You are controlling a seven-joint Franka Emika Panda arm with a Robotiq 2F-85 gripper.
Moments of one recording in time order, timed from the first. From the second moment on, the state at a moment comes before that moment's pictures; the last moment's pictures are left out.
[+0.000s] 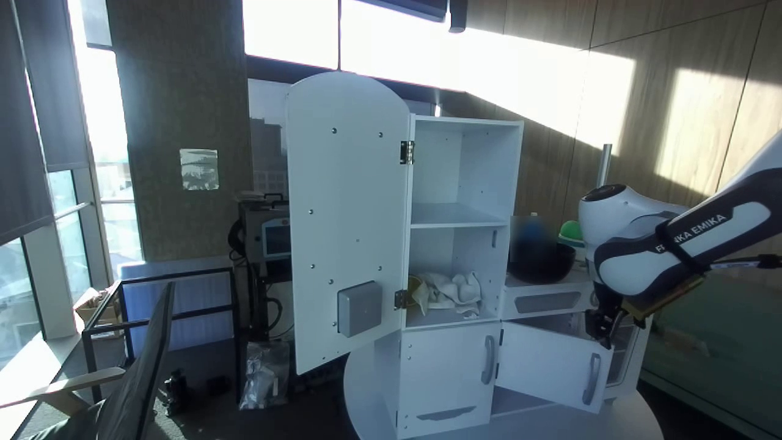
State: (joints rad) arm -0.35 -0.34 0.01 -2.59 -0.60 2.30 0.21
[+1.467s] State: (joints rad) arm -0.23 -0.04 -0.13 -2.47 -0.78 2.49 0.45
